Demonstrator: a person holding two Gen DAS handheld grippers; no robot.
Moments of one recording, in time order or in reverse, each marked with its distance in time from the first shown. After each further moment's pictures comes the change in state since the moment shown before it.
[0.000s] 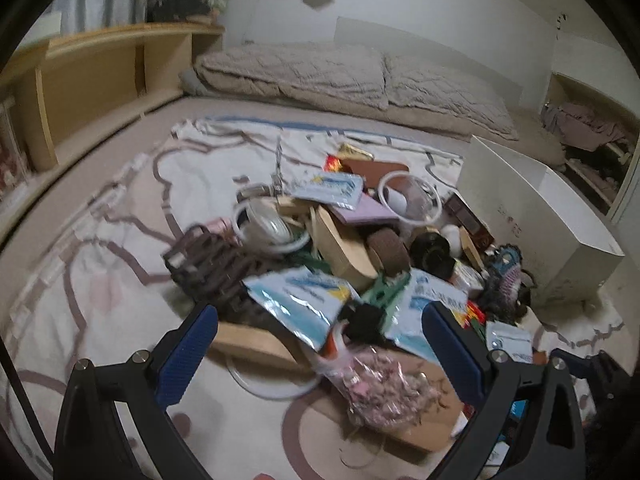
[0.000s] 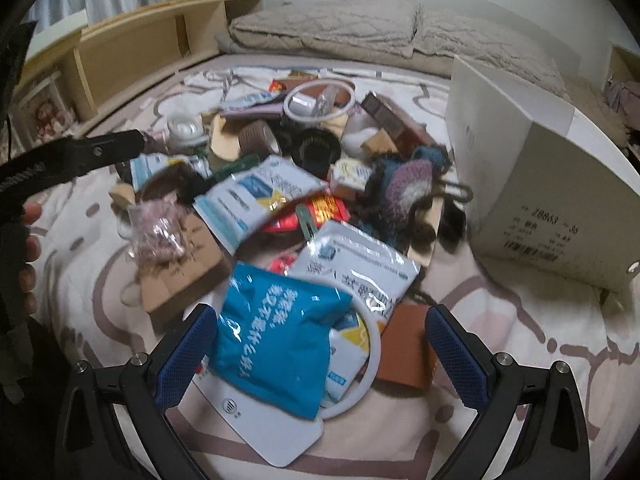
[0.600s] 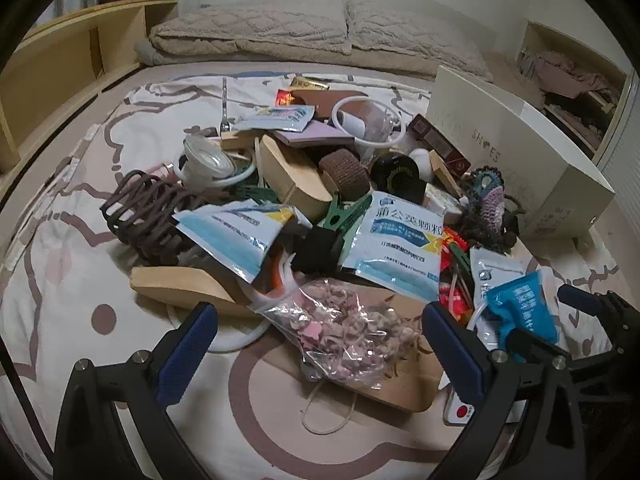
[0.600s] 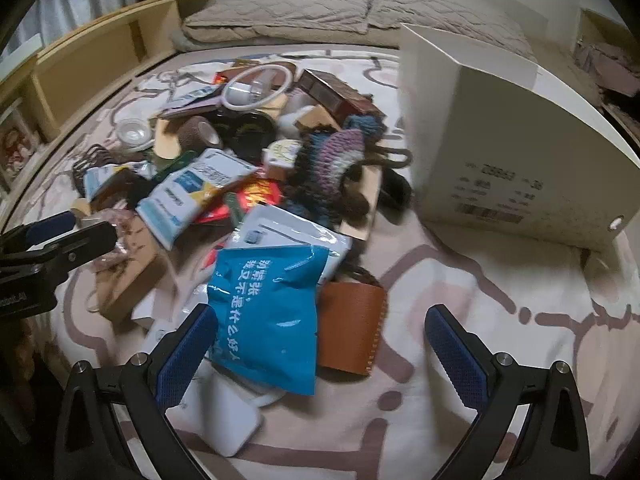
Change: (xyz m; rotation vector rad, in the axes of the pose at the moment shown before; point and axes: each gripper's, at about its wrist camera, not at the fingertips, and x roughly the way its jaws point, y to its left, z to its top) left arm 0.024 -0.030 -0.027 0.107 0.165 -0.052; right arm 0.003 -0.034 -0.005 0.121 0.058 -0.072
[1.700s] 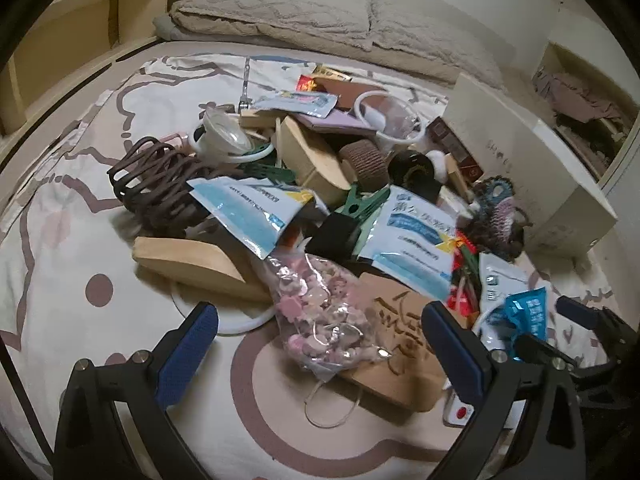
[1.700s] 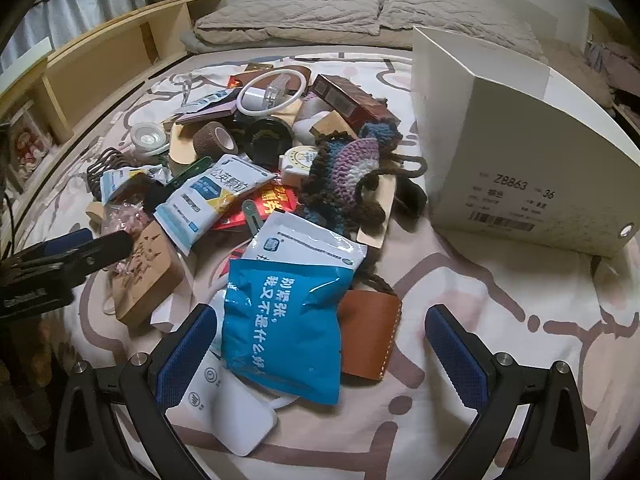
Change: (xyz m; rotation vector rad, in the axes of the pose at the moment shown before) left arm 0.006 0.014 -0.004 -0.101 0.032 -0.002; right arm -0.005 0.003 0.005 -0.012 -0.003 0.067
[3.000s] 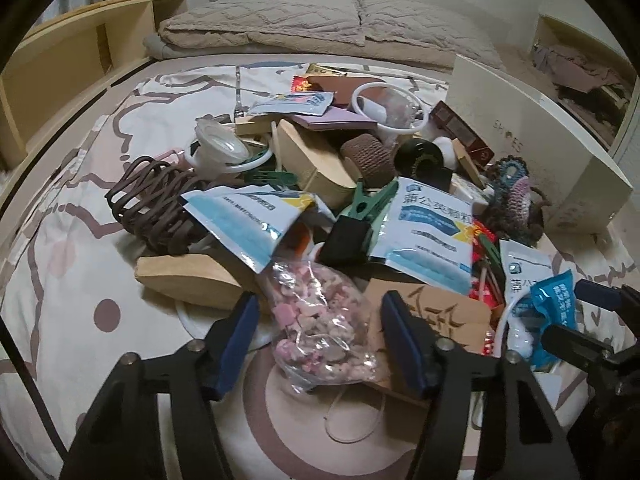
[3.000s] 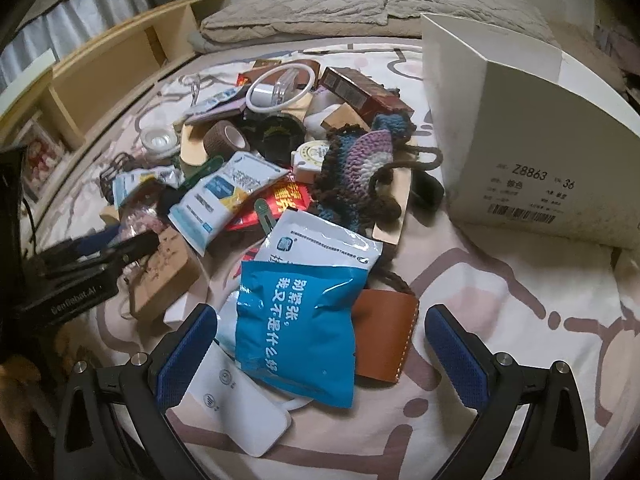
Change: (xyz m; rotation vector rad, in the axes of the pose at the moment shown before) left arm 0.007 -0.006 -0.001 0.099 -0.020 0.050; right arm 0.005 -0.006 0.004 0.047 0.026 0.091
